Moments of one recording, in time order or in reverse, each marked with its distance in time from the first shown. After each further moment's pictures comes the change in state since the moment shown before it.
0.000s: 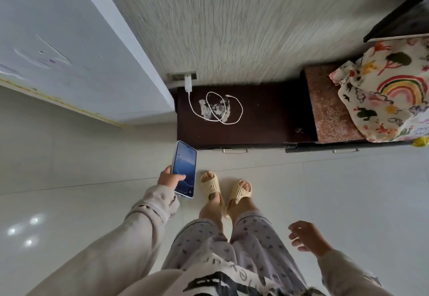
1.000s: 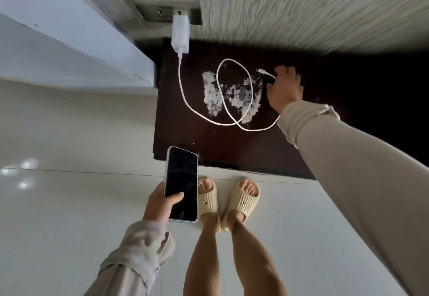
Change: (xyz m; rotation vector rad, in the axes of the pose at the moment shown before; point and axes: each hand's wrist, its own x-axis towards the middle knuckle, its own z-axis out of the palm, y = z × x) left_hand 0.268 -0.037 0.119 -0.414 -0.048 -0.259; right_hand 0.392 -0.399 0.079 -0.675 0.564 -0.682
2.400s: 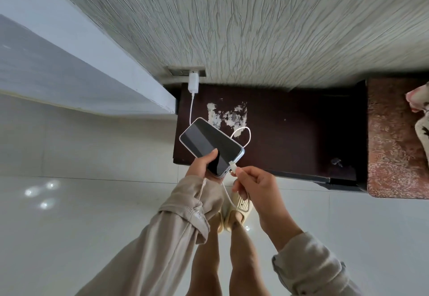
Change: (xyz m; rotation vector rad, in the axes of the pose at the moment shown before) left_hand -0.164 0.101 0.046 -0.686 -0.350 -0.061; right_hand -0.292 -0.025 -0.175 1.201 -0.459 0.190
